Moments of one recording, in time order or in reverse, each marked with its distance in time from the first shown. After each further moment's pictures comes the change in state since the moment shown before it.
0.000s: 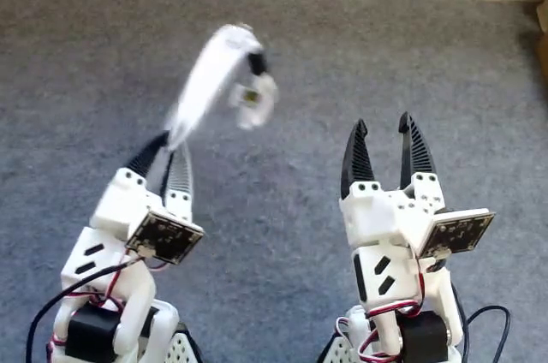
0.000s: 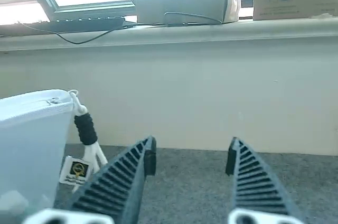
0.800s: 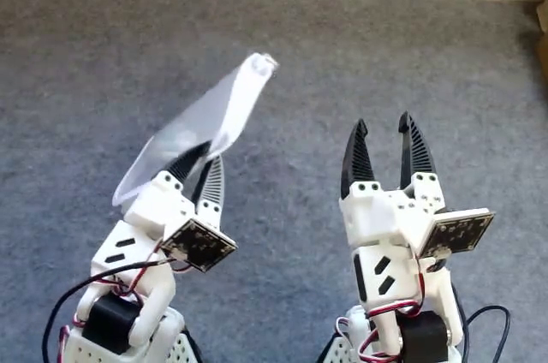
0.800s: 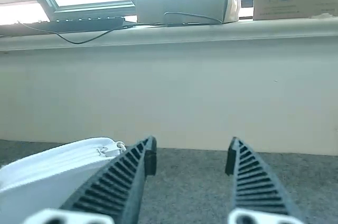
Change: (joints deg) left arm 9.3 -0.1 8.4 -3.5 -1.8; right arm 0.0 -0.1 0.0 0.0 0.0
